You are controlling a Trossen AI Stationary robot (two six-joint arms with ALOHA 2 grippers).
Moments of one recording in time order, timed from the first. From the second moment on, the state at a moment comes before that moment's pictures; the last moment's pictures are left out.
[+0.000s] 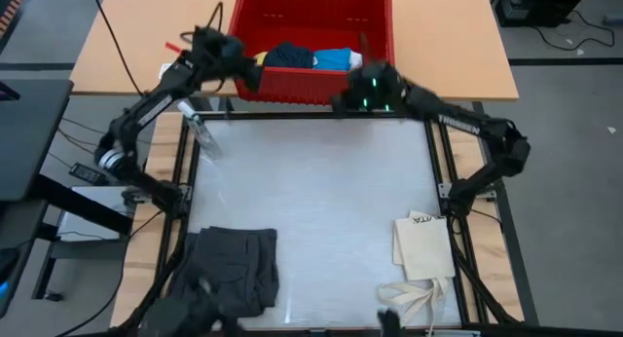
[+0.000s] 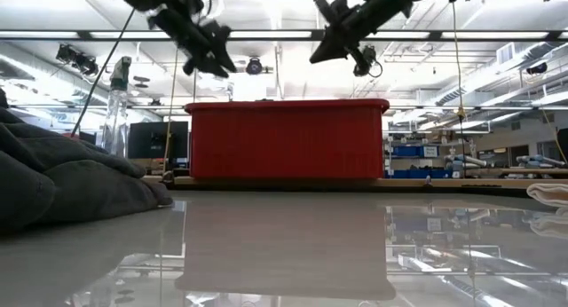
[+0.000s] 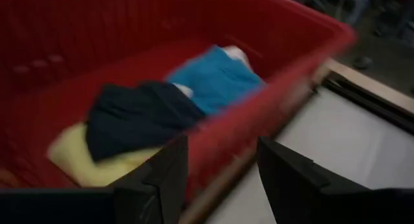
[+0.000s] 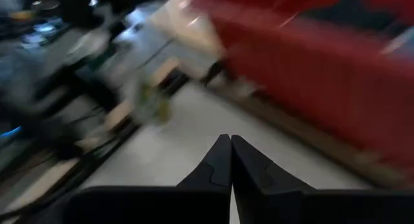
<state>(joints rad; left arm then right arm) 1.00 1.49 1.44 -0.38 0.26 0.02 -0.58 1.55 1.44 -0.34 -0.07 0.44</state>
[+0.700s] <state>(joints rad) 0.97 1.88 1.70 -0.57 0.41 -0.01 -0.89 1.90 1.81 -0.97 0.01 0.21</state>
